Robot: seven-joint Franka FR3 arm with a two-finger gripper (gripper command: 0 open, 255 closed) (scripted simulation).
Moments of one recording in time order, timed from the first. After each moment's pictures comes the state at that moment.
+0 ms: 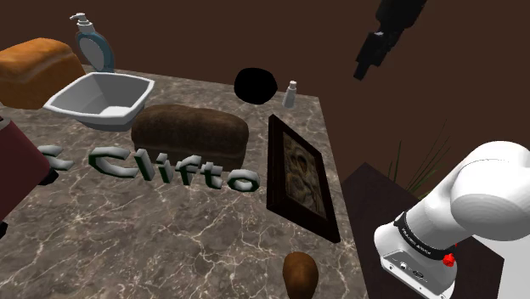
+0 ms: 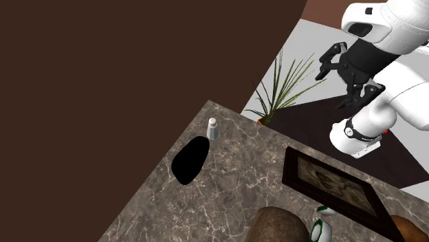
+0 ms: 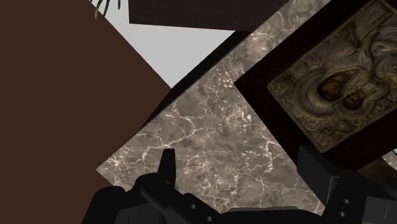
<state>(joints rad) 0.02 -0.77 0.02 -2.40 -0.10 1.70 -0.04</state>
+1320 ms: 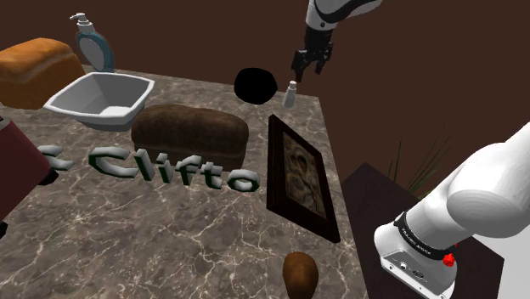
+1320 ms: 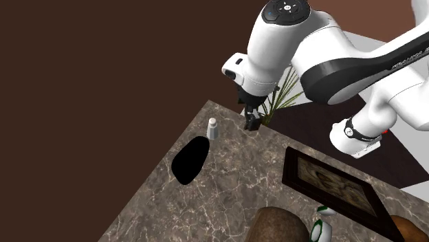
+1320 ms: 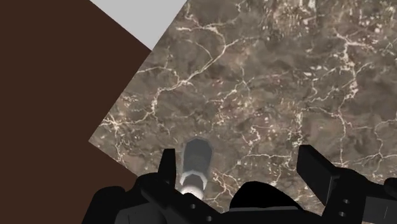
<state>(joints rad) -0.05 -0.08 -0.04 -2.10 -0.12 2.06 0.04</state>
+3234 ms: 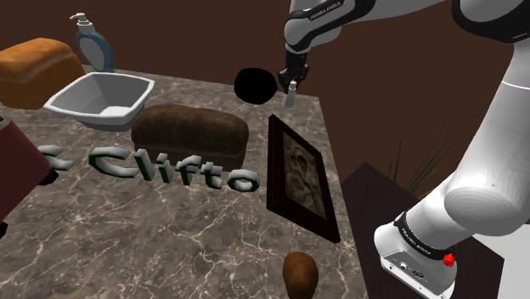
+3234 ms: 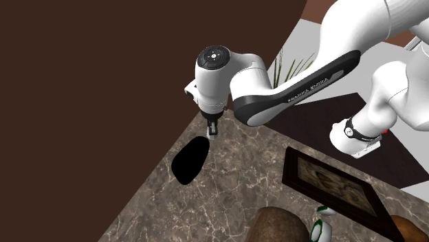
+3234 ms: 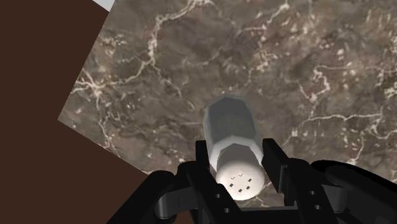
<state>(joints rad) -0.09 0.34 -0.07 -1.84 -0.09 2.19 0.05</state>
